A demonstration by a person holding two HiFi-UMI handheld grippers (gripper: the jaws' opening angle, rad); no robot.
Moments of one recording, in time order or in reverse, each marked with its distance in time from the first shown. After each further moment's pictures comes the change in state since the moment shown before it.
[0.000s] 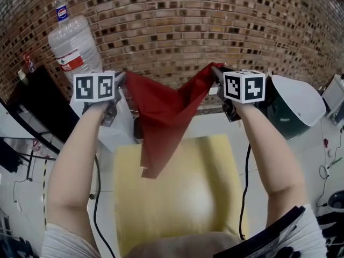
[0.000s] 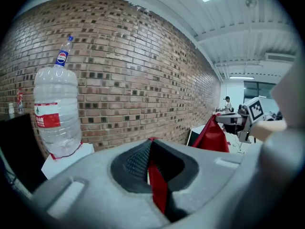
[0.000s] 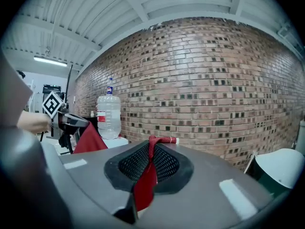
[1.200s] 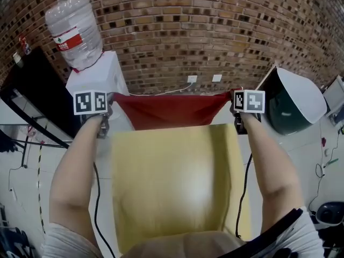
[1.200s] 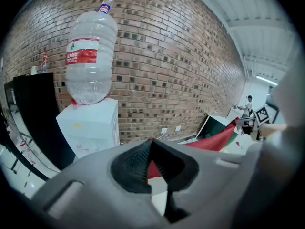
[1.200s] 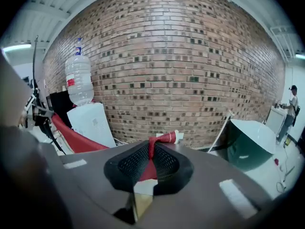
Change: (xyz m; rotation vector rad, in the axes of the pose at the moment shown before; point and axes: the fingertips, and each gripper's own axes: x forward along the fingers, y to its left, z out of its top) left arm 0.010 0.104 -0.193 -0.215 0.235 0.158; right arm 0.018 -0.081 -0.206 0.121 0.371 -0.268
